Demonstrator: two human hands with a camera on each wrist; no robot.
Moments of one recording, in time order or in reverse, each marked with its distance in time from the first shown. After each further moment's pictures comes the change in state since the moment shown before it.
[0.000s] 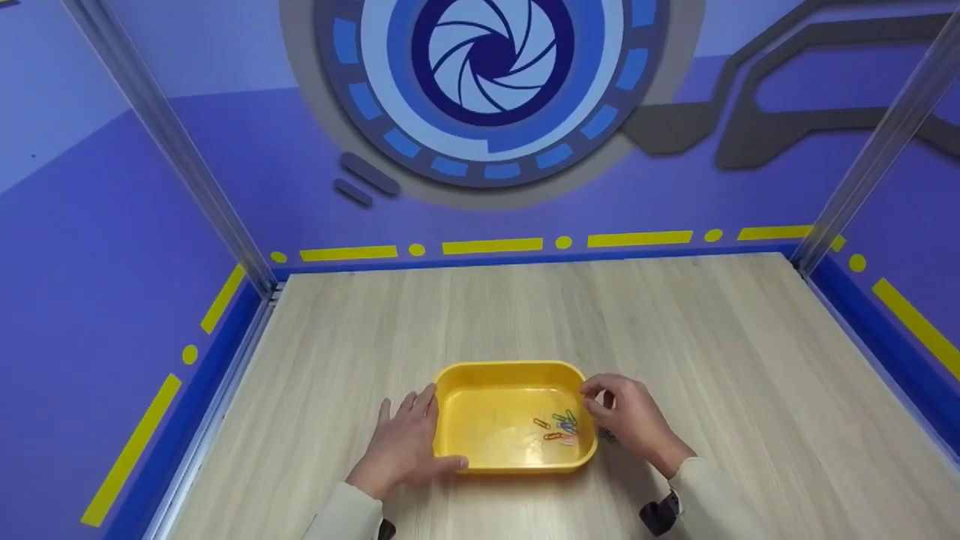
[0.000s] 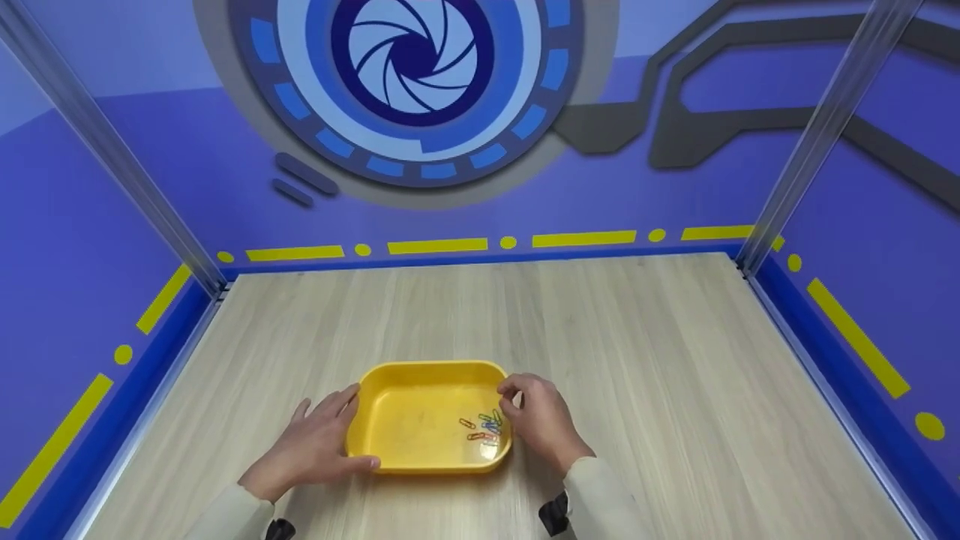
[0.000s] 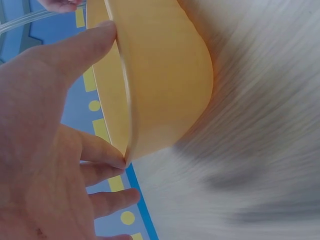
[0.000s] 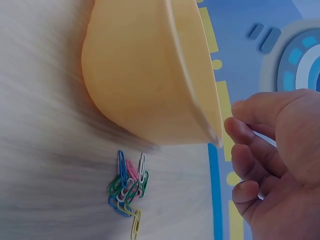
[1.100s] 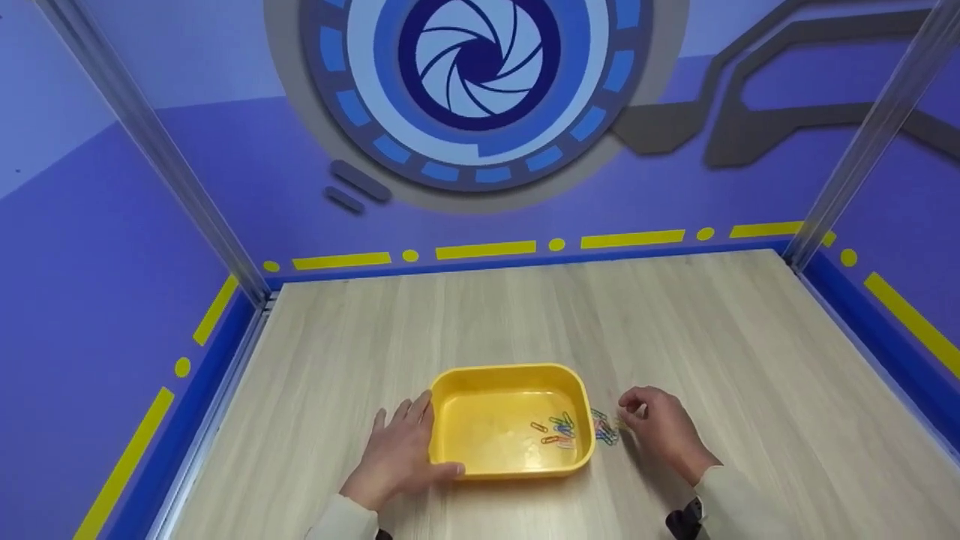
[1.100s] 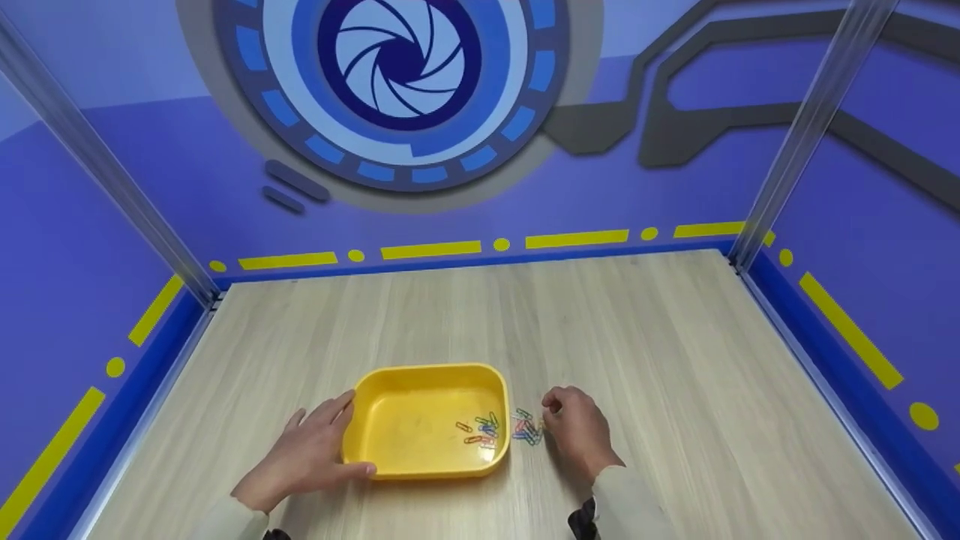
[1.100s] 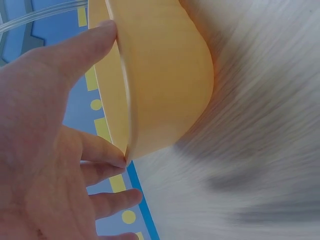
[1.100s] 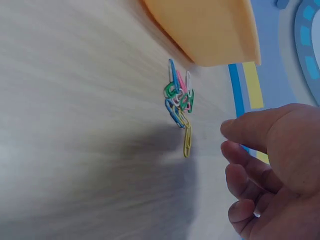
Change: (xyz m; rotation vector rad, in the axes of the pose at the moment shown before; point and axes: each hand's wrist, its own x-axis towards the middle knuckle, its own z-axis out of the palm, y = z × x) left_hand 0.001 -0.001 0.003 -0.022 -0.018 -0.035; right_hand -0.004 0.058 -0.013 -0.119 -0.007 0.232
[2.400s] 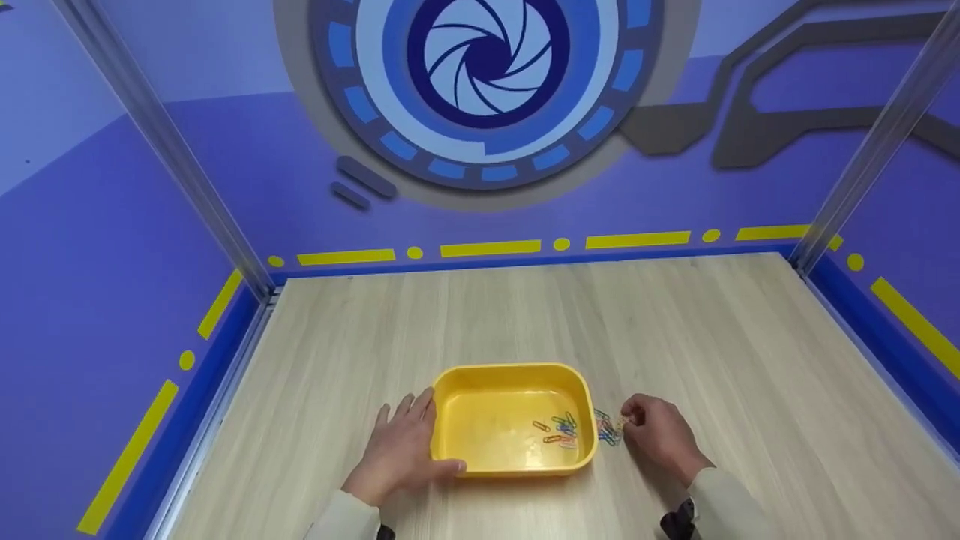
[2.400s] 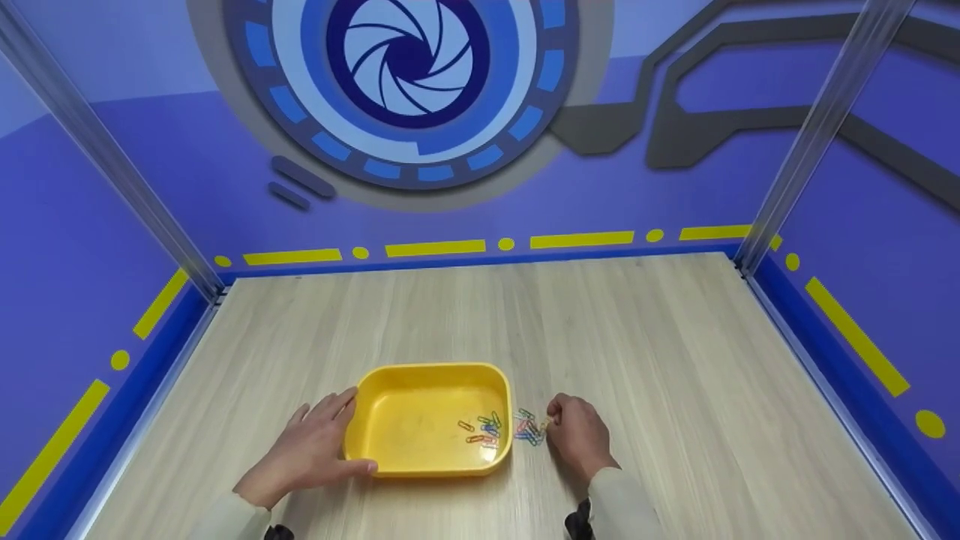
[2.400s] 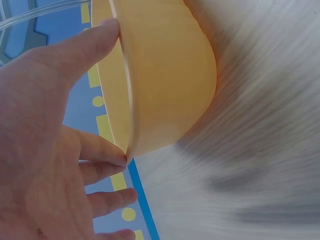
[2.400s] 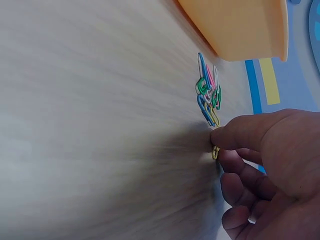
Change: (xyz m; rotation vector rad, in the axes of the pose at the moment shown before) left_hand 0.001 -0.002 -0.001 -0.005 0.017 0.019; right_hand 0.004 0.011 0.014 -0.045 -0.031 0.022
